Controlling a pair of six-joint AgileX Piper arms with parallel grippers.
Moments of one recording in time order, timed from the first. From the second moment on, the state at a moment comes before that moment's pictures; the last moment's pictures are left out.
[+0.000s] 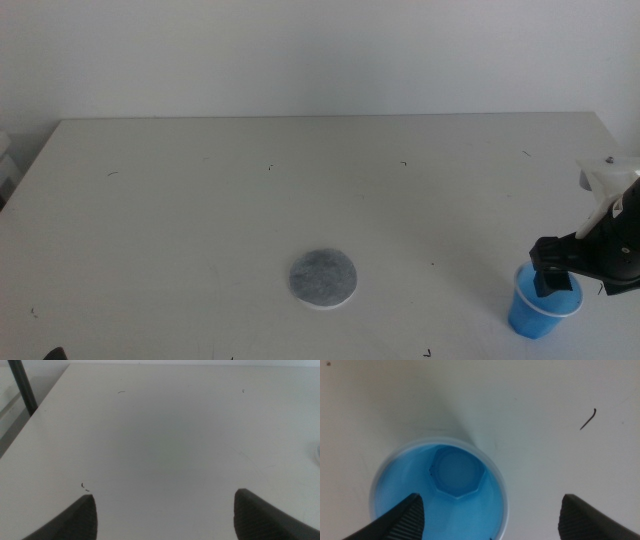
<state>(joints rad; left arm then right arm) -0.07 -0.01 0.03 0.07 0.37 -0.15 0.19 1.46 -0.89 -0.03 0.85 0.22</state>
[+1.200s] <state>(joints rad) -0.07 -0.01 0.03 0.07 0.37 -0.15 0.27 1.60 -0.99 -0.01 0.81 0.22</state>
